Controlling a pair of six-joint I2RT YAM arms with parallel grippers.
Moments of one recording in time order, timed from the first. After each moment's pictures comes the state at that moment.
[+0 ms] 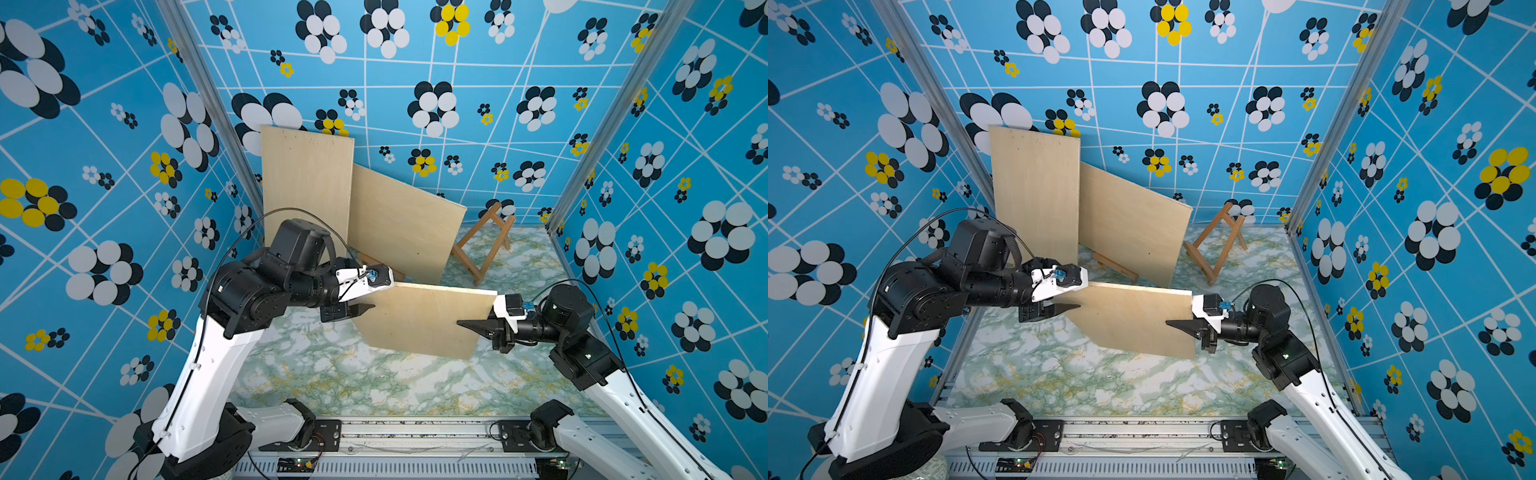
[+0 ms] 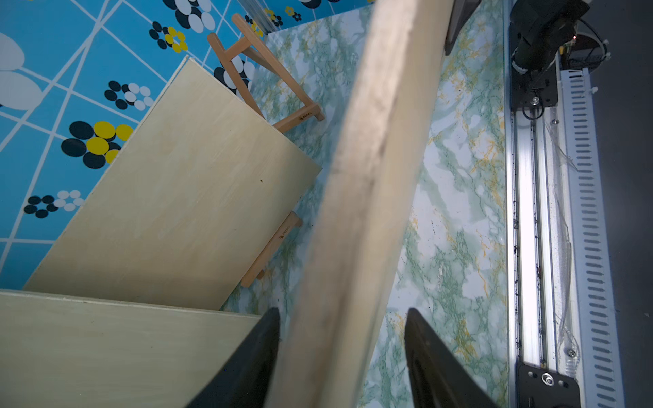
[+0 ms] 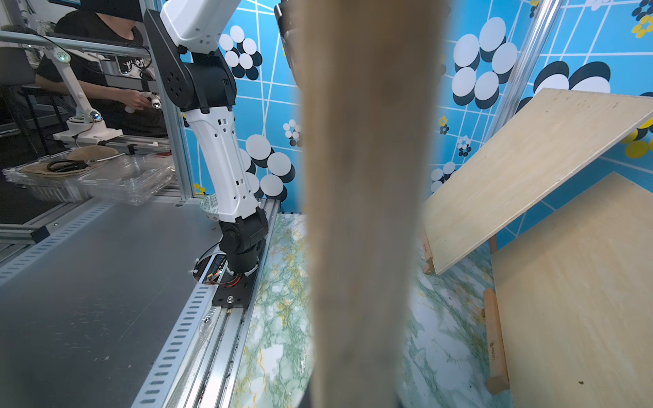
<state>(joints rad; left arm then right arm) -0.58 1.24 1.94 -1.43 0.34 0.81 0.46 0.76 0.77 -0.13 -0.96 -0.28</state>
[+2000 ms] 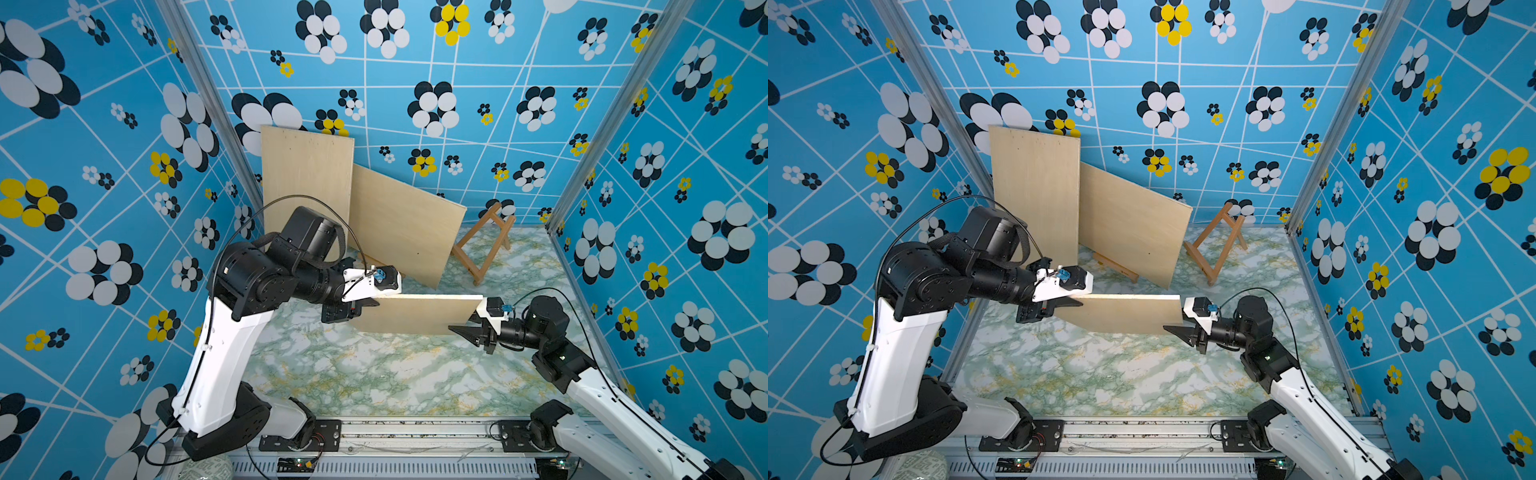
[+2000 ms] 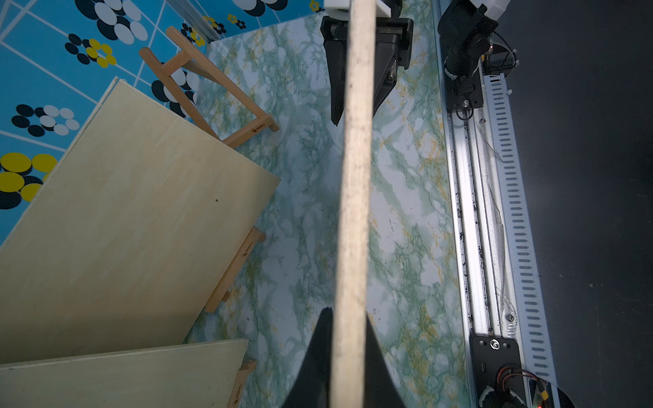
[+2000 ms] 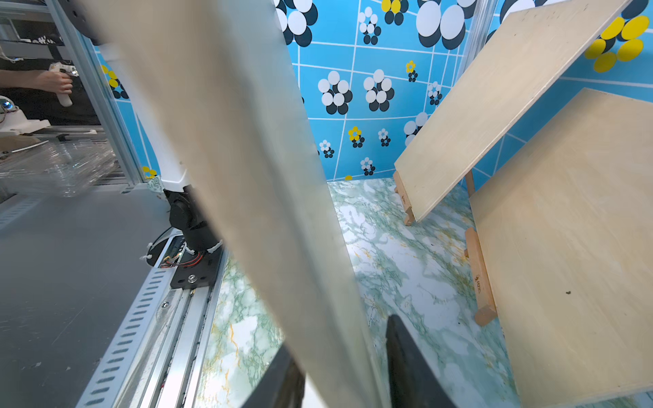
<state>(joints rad) -0.62 1.42 2.22 -1.68 0.42 0.87 0.46 0.80 0.53 0.13 -0.83 -0.20</state>
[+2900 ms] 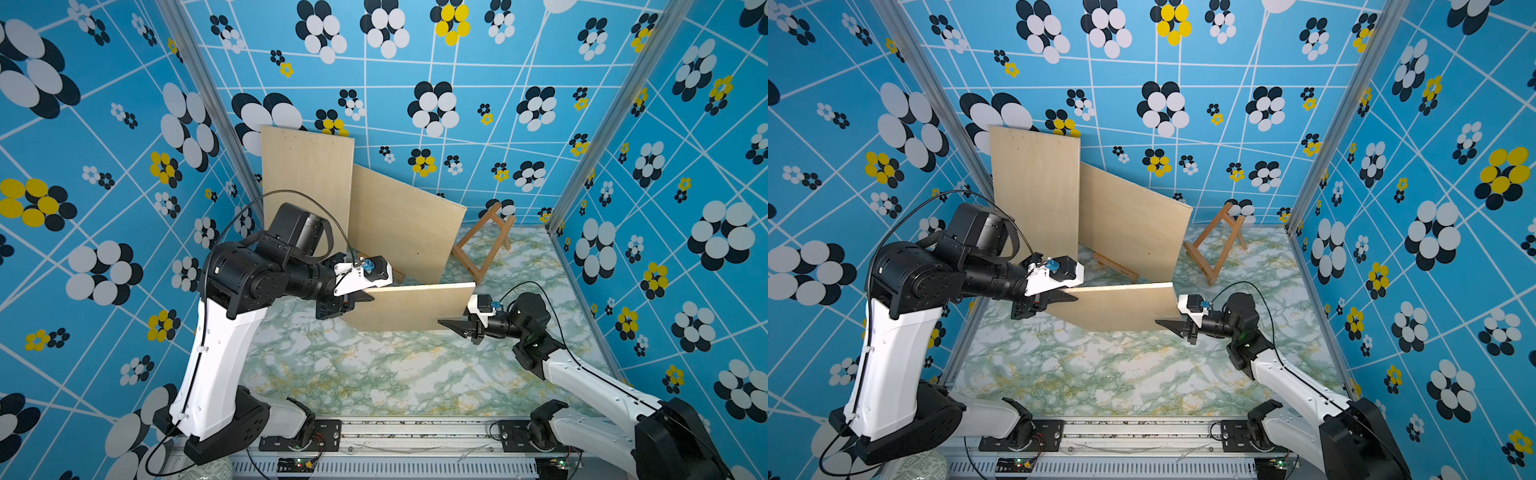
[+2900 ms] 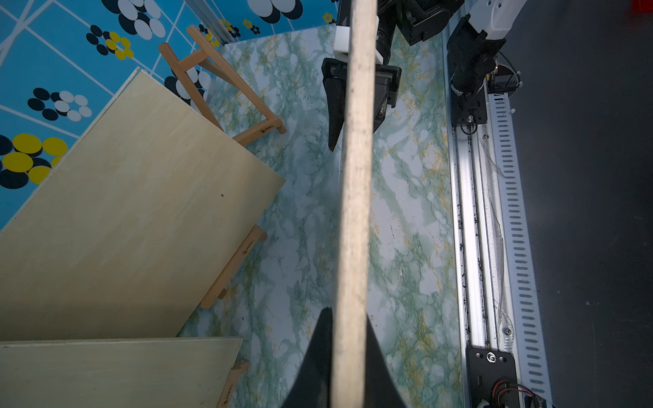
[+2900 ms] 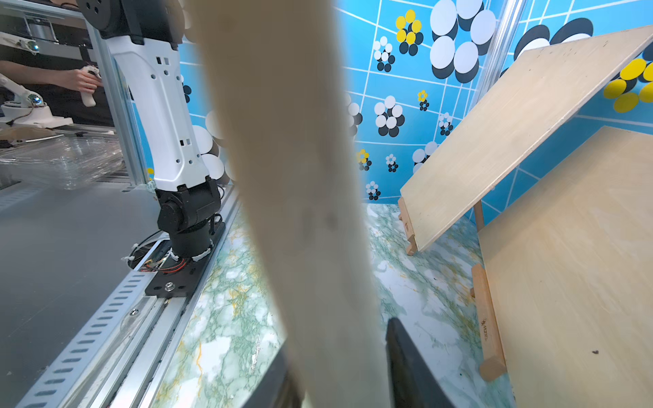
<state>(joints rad) -0.52 1.41 2.20 -1.68 0.51 0.88 0.46 1.09 0.46 0.62 -0.93 -0.18</state>
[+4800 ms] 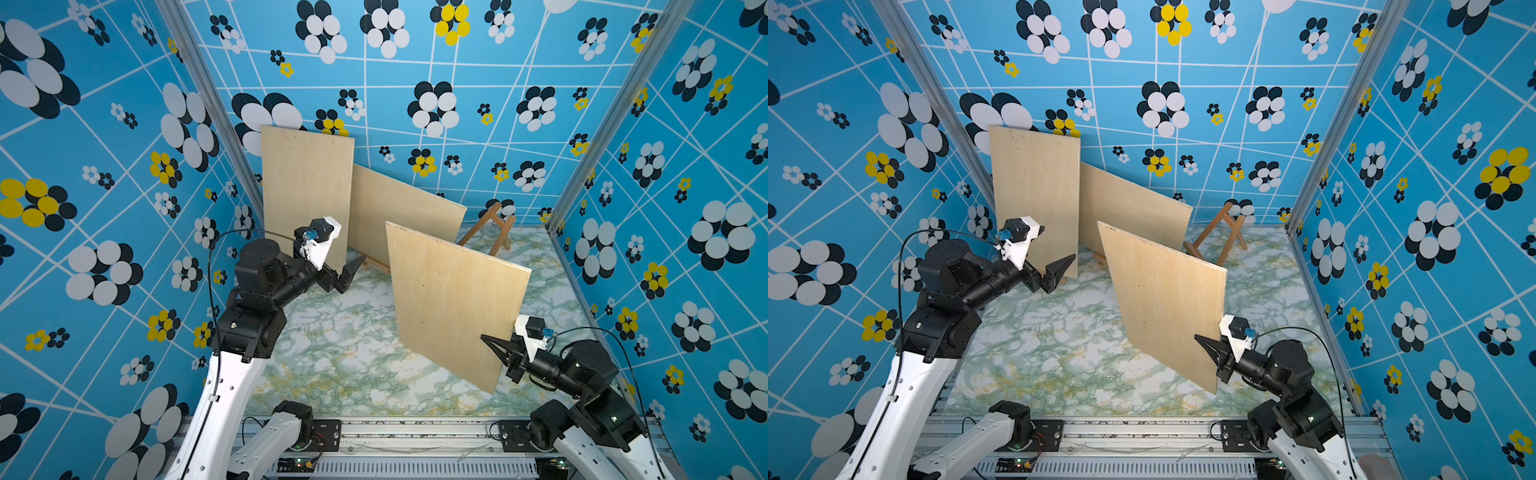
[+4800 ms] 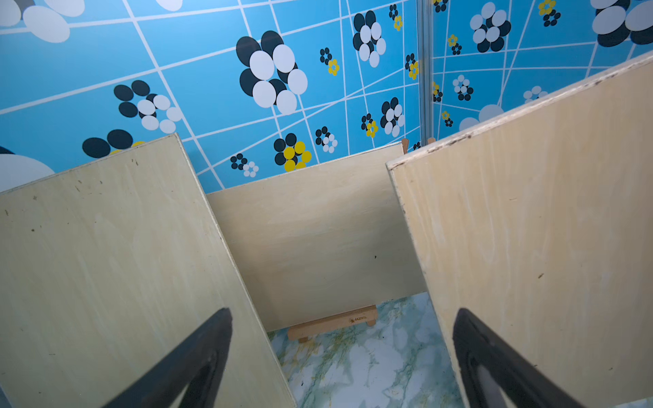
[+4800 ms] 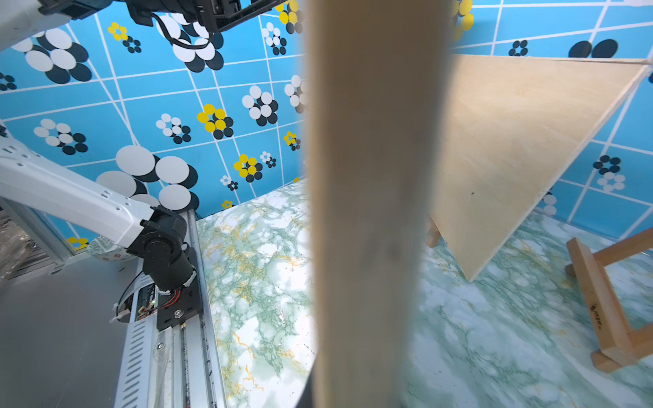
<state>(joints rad) -0.21 0.94 1.25 -0.44 0.44 0.27 0.46 0.24 0.50 -0.38 -0.47 0.01</state>
